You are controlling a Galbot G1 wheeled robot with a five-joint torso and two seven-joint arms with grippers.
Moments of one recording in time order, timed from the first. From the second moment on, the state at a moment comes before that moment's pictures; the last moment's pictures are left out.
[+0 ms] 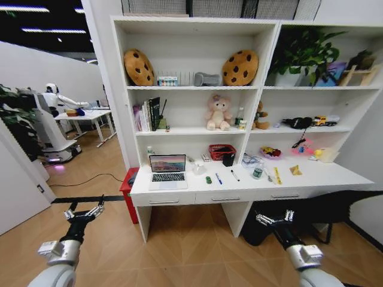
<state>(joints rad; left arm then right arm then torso) 1.66 -1.10 -0.86 -2.02 -0.56 -0.16 -0.07 -1.77 0.95 0.74 2.01 0.37 0.25 0.13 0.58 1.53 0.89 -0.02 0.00</state>
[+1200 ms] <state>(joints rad) 1.67 -1.12 -0.85 -2.03 -0.52 -0.15 -0.08 -1.75 0.97 0.72 2.00 0.38 0.28 0.09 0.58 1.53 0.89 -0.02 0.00</state>
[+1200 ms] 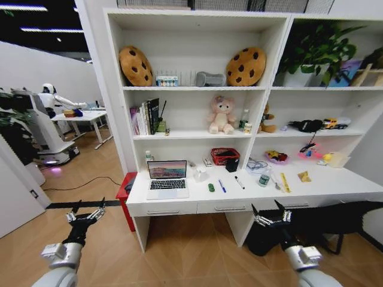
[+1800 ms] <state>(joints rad) 1.66 -1.13 -0.84 -2.01 -0.52 -0.15 -0.09 -1.75 0.97 0.71 1.97 0.37 0.27 0.09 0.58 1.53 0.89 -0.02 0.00</state>
